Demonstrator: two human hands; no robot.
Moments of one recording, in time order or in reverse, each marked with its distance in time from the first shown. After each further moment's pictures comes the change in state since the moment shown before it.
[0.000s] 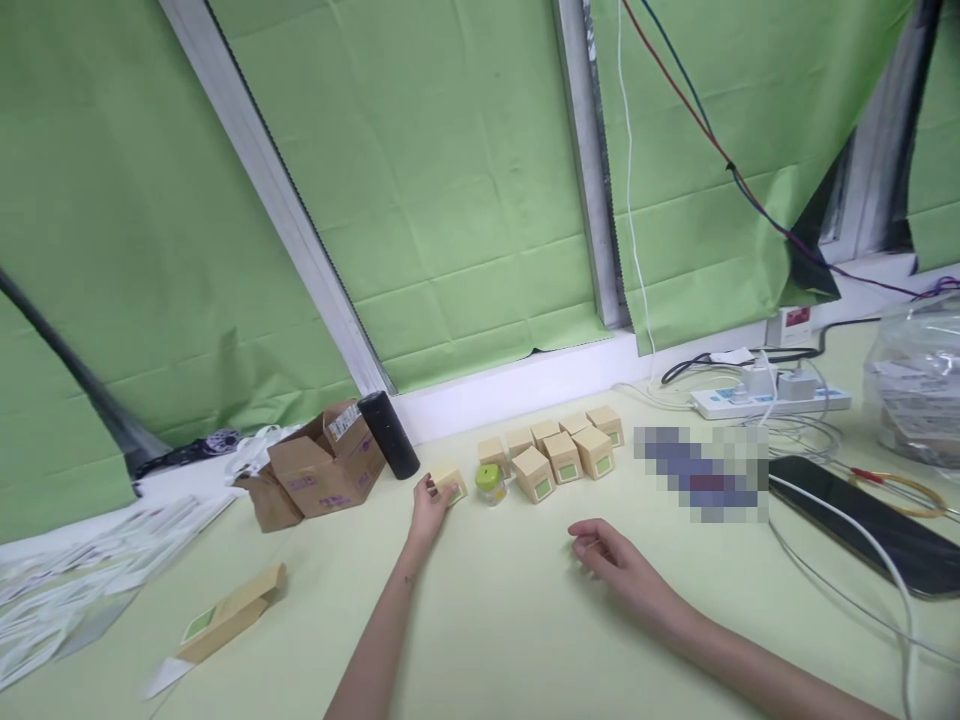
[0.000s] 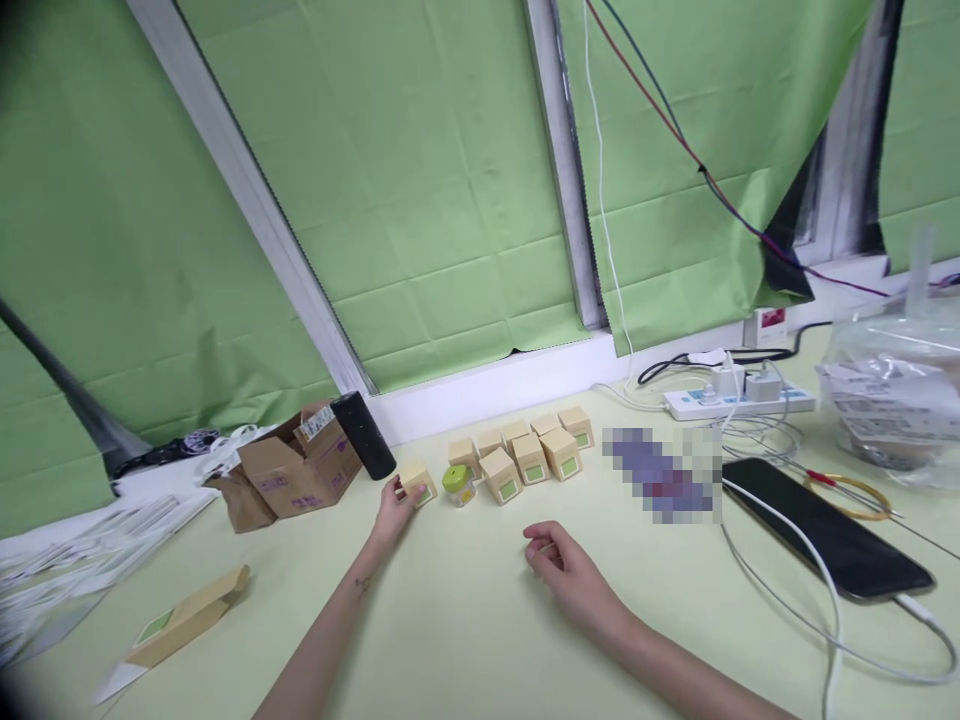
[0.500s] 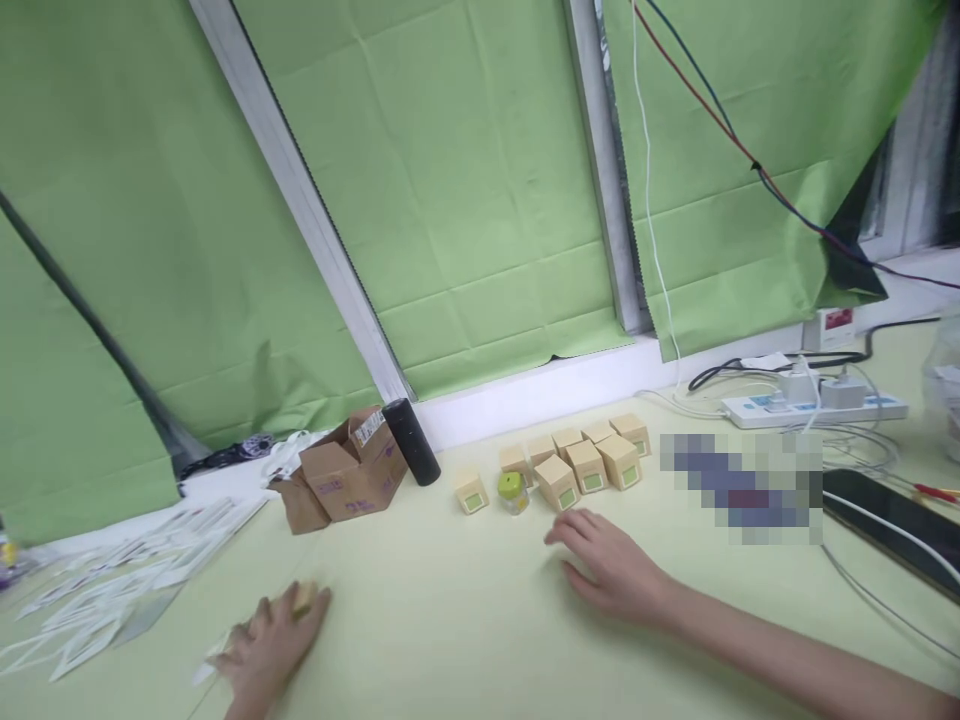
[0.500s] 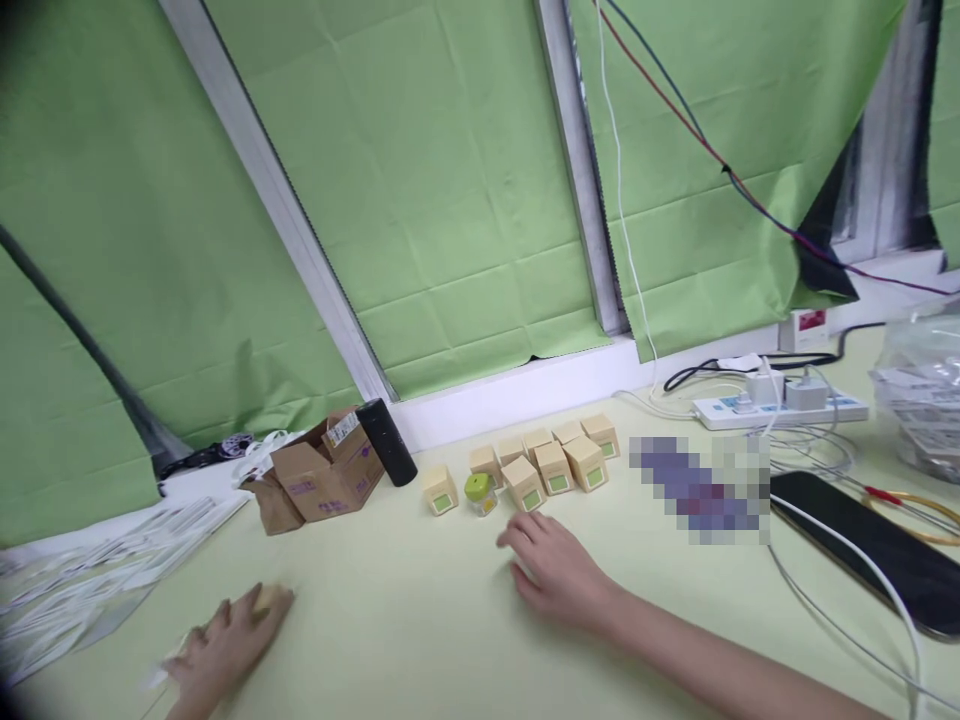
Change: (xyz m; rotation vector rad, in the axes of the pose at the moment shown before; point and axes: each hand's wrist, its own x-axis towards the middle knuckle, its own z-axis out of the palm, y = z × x) left_hand -0.057 -0.073 -0.222 0.925 0.258 -0.416; right_hand 0.028 -0.030 0.022 -0.843 -0.216 -0.652
